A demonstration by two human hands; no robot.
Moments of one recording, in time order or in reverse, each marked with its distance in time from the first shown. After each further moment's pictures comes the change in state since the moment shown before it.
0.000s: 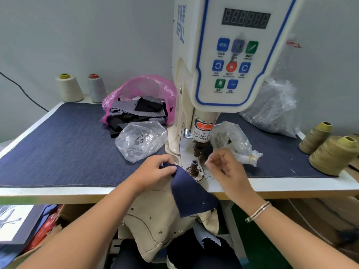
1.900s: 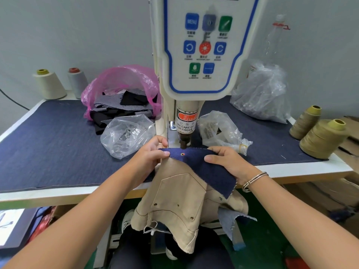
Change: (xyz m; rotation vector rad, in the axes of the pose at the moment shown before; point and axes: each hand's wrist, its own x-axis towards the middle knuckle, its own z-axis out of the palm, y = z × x) left_hand 0.020 0.004 0.012 -0.762 -0.084 -0.124; right_hand 0.022 0.039 -0.035 0.472 -0.293 0.547
